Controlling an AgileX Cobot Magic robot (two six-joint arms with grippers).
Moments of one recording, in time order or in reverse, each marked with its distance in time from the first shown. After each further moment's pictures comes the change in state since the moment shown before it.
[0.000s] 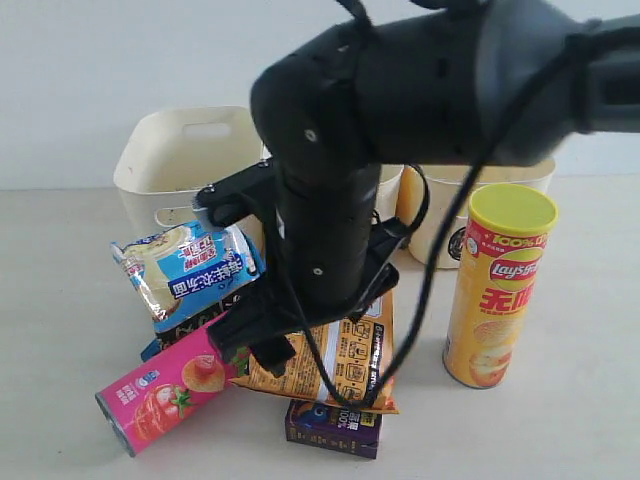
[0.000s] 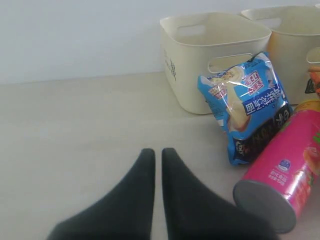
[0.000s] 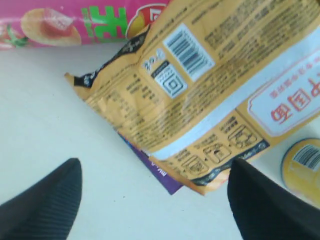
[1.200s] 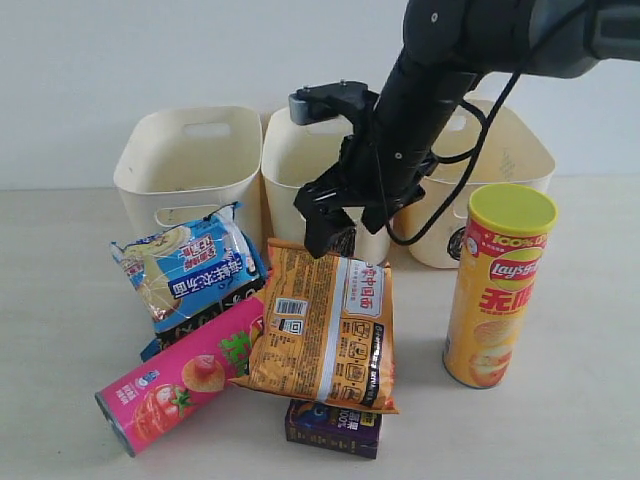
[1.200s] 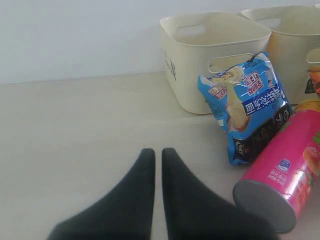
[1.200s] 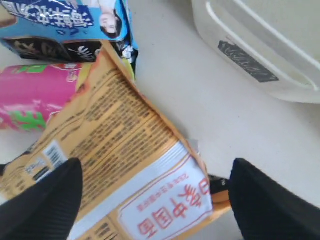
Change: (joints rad) left arm 0.000 0.000 0.000 0.000 0.002 0.000; right arm -0.399 0.182 -0.271 0.427 0.007 -0.598
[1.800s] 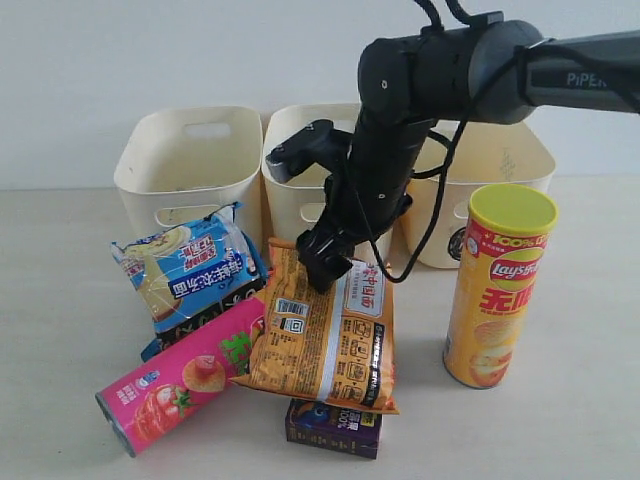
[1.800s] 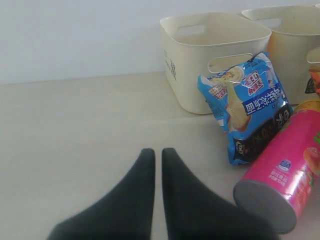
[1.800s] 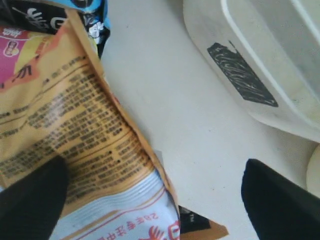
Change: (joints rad) left arm 0.000 0.000 0.000 0.000 0.000 0.000; right arm 0.066 0.083 0.008 -0.221 -0.097 -0.082
